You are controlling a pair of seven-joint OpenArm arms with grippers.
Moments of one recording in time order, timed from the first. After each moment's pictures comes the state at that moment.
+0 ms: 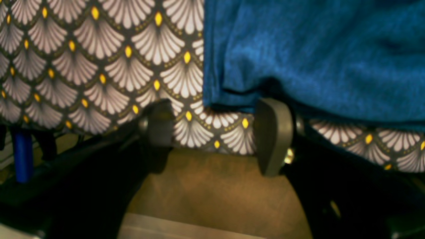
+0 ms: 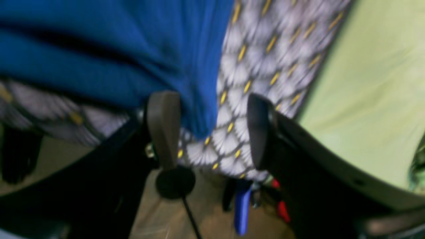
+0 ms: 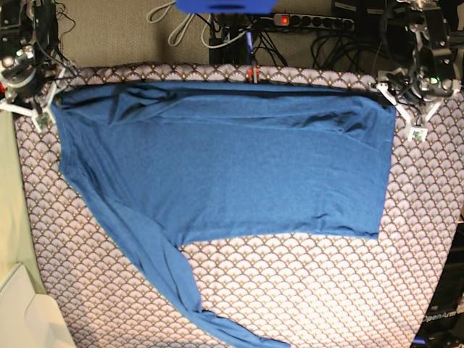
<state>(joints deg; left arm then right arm) 17.6 -19.0 -21.2 98.6 -14.8 -15.2 65.1 -31.4 26.7 21.0 105.7 0.0 27.1 -38.5</state>
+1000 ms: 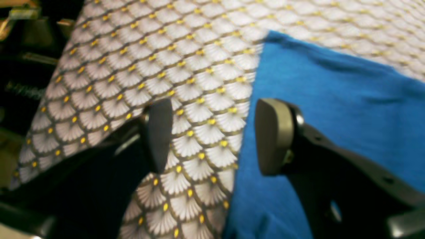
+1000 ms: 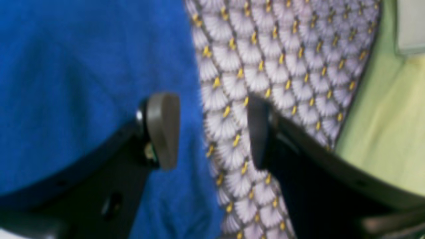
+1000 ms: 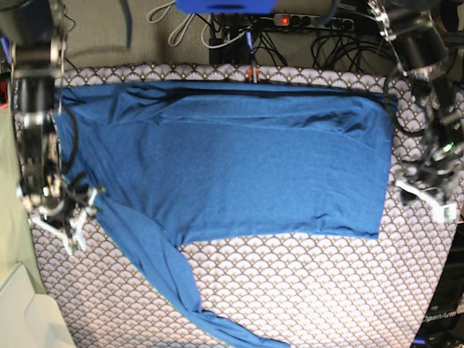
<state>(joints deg) -7.6 -18.3 -22.6 78.6 -12.9 -14.5 39.8 21.1 22.6 1.1 63.9 -1.3 26.9 -38.1</state>
